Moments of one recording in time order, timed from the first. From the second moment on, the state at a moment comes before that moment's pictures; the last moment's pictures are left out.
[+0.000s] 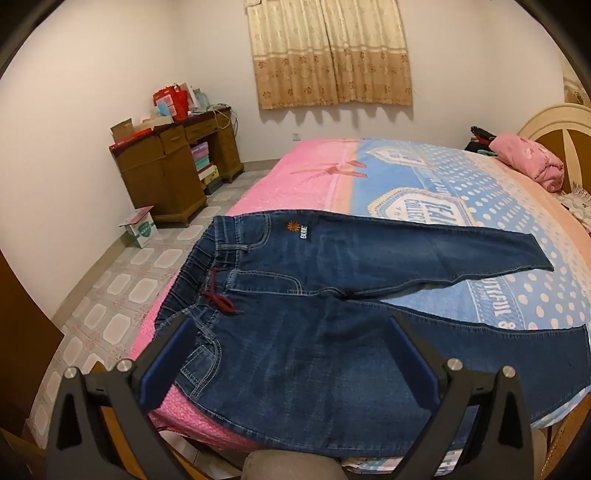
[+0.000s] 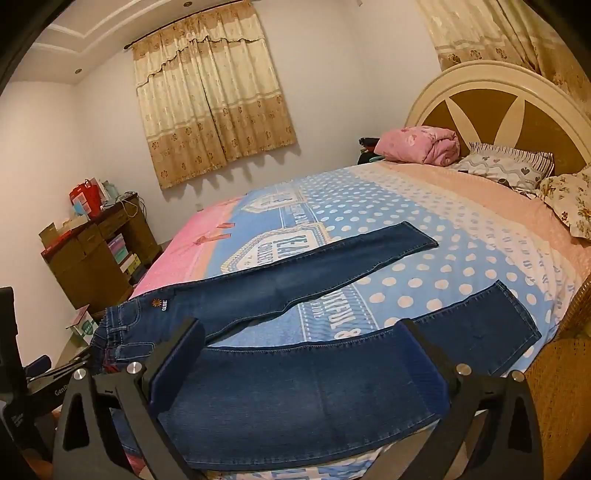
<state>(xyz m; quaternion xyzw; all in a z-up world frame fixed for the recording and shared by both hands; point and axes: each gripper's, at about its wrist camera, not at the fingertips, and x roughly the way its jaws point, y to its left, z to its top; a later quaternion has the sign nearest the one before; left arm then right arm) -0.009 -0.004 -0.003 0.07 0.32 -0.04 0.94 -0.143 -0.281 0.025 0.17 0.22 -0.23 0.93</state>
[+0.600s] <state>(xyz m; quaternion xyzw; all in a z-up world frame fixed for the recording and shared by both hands) -0.012 -0.004 -0.004 0.08 0.32 -0.04 0.94 -0.146 -0.276 0.027 0.16 0.22 -0.23 0.93</state>
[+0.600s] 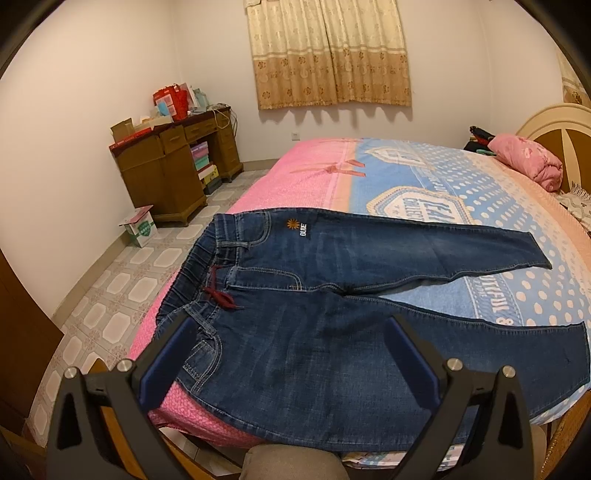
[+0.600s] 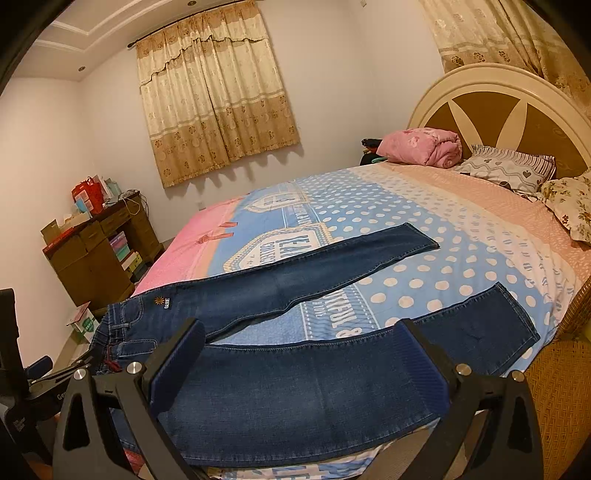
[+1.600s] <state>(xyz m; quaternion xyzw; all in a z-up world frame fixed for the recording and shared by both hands) -0.013 -0.003 -0.009 0.08 0.33 -0.04 0.94 -0.146 -0.276 0.024 0.17 0.23 -0.23 0.93</state>
